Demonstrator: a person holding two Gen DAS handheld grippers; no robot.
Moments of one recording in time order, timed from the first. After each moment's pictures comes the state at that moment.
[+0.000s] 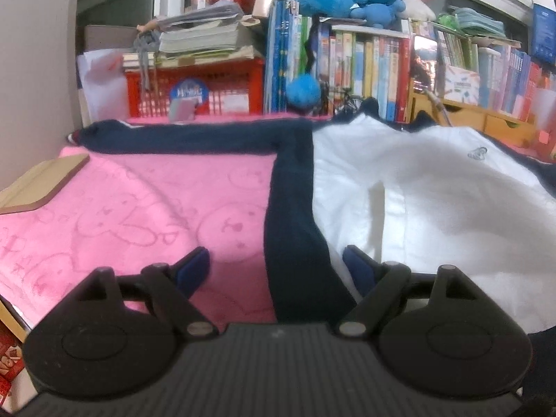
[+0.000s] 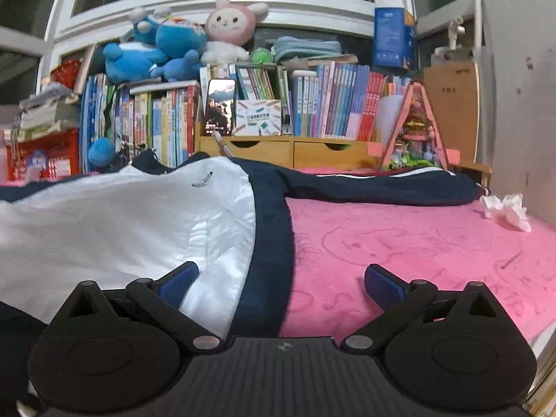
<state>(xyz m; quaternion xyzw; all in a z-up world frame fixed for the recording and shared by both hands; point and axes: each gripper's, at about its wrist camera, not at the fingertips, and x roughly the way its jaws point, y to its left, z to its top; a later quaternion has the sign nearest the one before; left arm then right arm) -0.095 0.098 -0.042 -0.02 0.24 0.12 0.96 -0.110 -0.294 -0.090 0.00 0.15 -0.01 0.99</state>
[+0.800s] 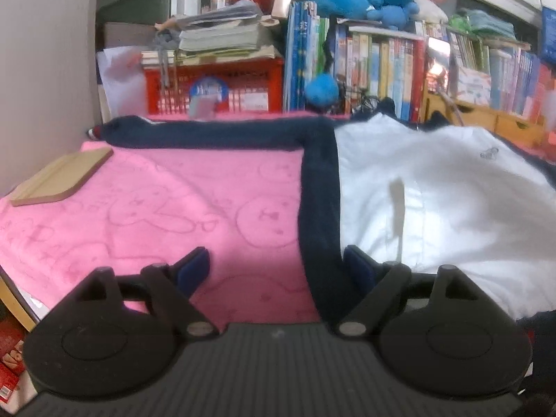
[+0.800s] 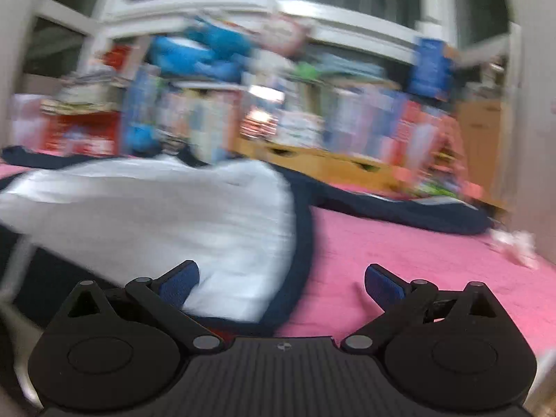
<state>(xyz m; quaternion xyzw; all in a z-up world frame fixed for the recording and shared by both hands) -0.109 0.112 -0.042 -0.02 0.25 0.14 0.96 -0.132 -0.288 -0.088 -0.07 0.14 0.02 0.99</state>
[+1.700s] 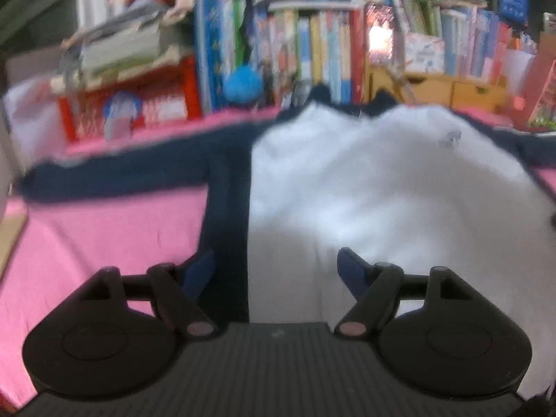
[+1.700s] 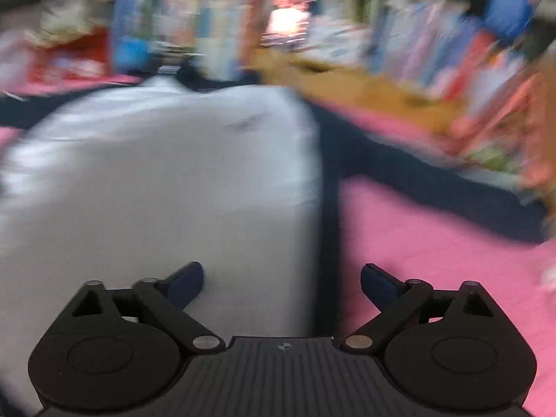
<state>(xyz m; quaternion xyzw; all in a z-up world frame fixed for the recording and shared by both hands) -0.007 0.076 0.006 0.03 0.28 0.02 0.96 0.039 -0.275 -0.042 -0.15 0.31 0.05 0.94</state>
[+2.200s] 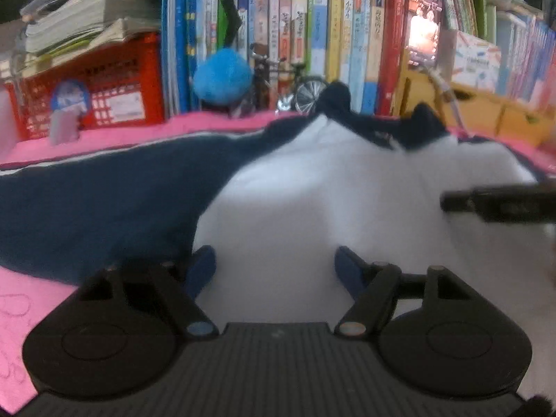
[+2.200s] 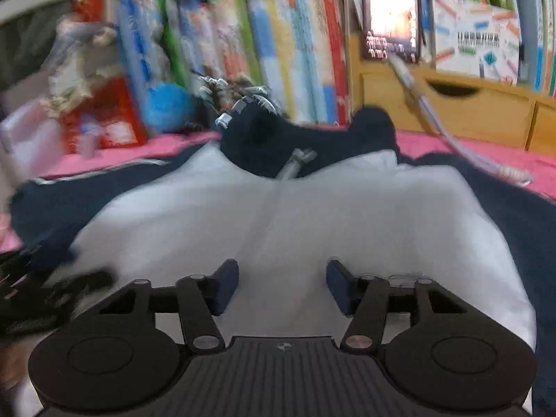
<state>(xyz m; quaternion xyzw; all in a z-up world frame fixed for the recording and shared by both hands) 0.153 0.074 -0.030 -0.02 0.32 0.04 0.95 0.262 -0.147 -0.053 -0.04 0.34 0.21 0.92</state>
